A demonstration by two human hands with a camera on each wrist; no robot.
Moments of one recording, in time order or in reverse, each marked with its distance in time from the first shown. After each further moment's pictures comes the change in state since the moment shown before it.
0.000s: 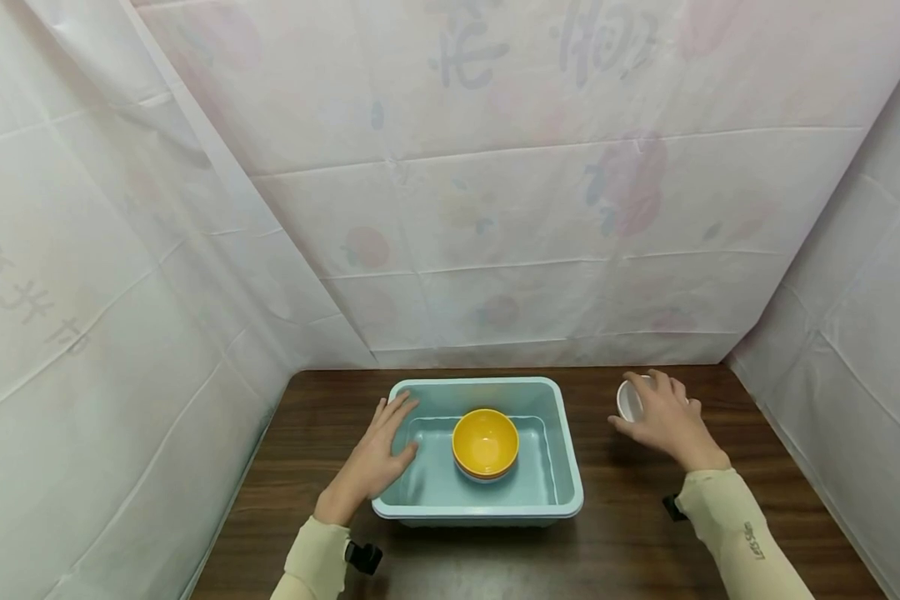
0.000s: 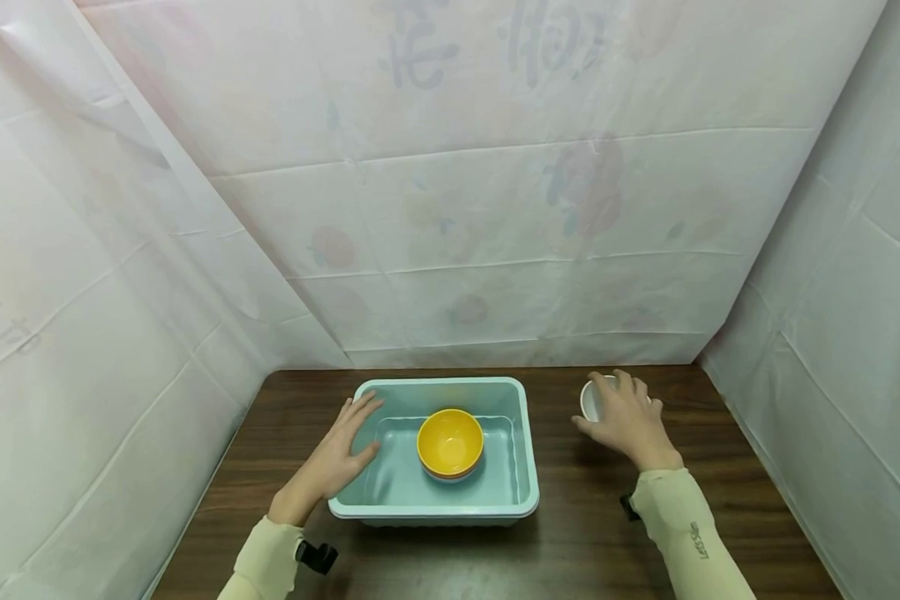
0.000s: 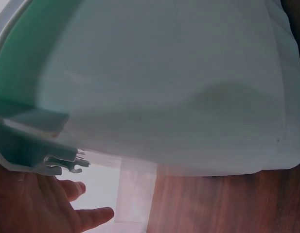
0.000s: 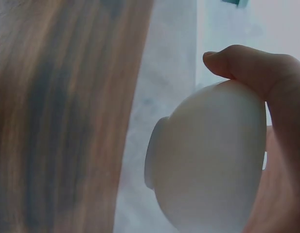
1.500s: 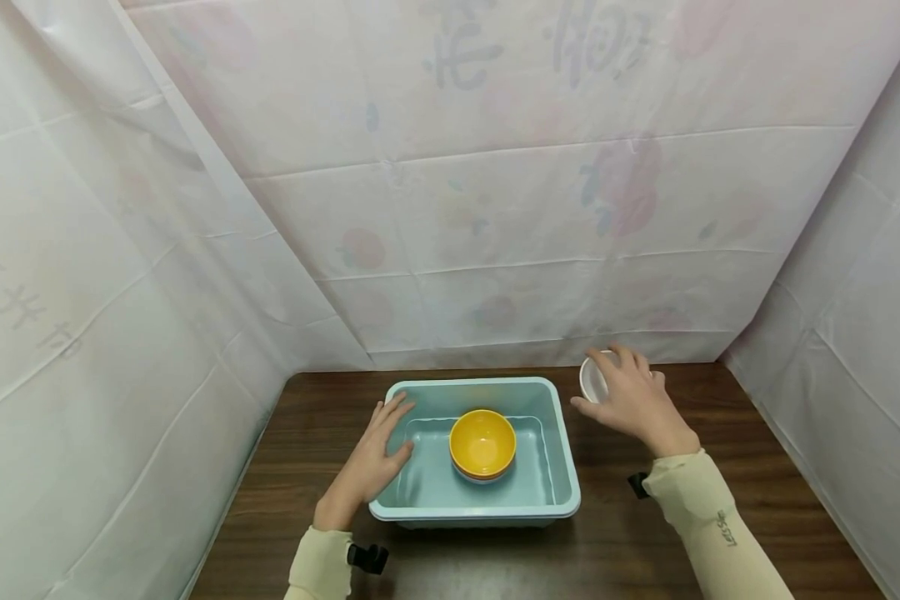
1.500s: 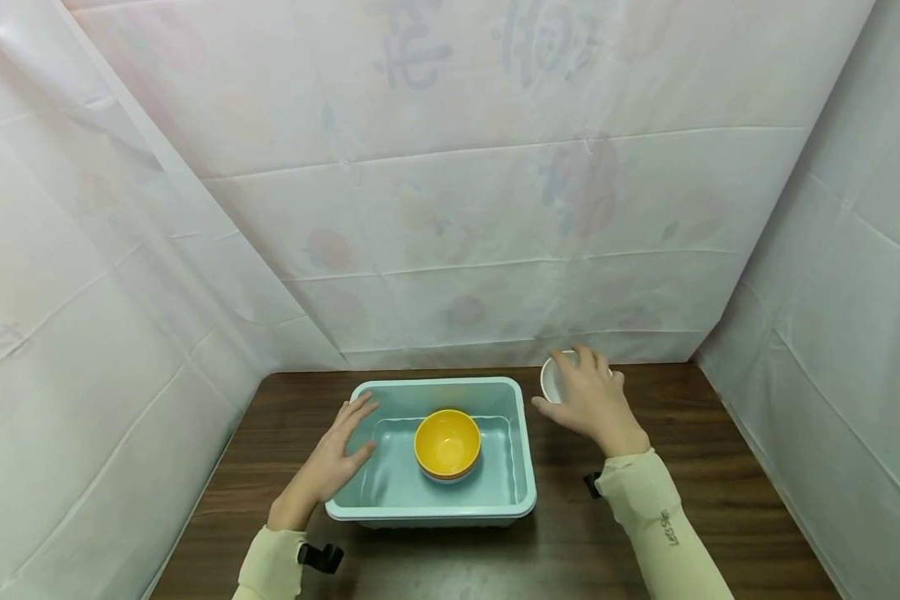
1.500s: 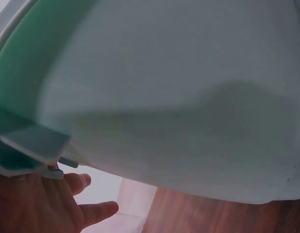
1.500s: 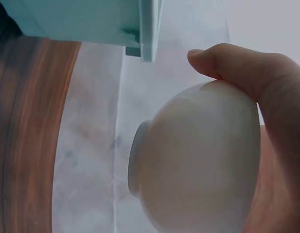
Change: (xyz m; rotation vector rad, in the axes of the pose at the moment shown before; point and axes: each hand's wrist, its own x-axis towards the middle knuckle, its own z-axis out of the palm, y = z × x) left_hand -0.001 -0.005 0.002 -0.080 0.021 0.024; right_hand 0.012 -0.067 -0.033 -0.018 0.062 -0.115
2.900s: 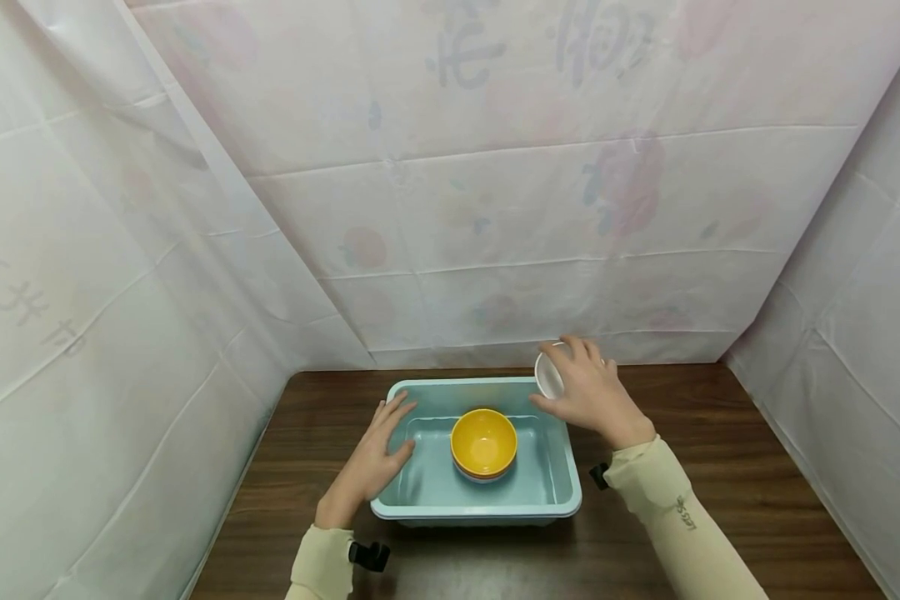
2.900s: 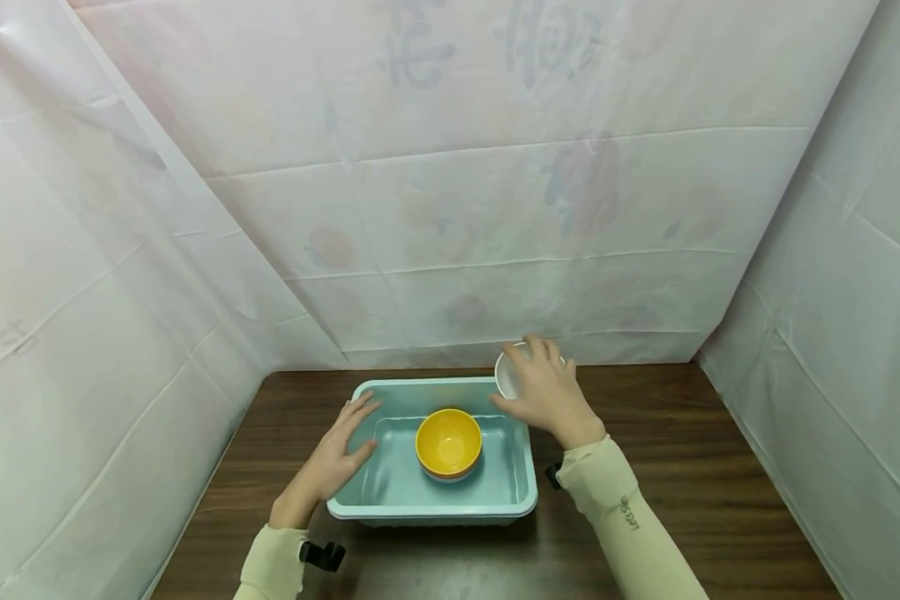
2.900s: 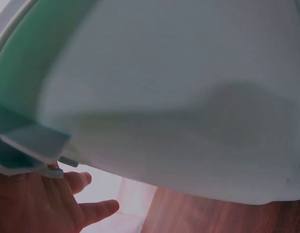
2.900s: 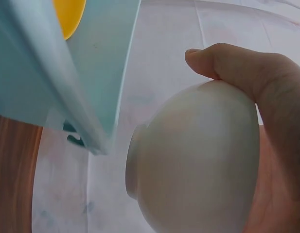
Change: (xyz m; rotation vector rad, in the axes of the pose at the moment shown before) left_hand -0.001 -0.002 0.000 -0.014 0.003 0.014; right_hand 0.019 -0.060 0.002 0.016 -0.014 -0.109
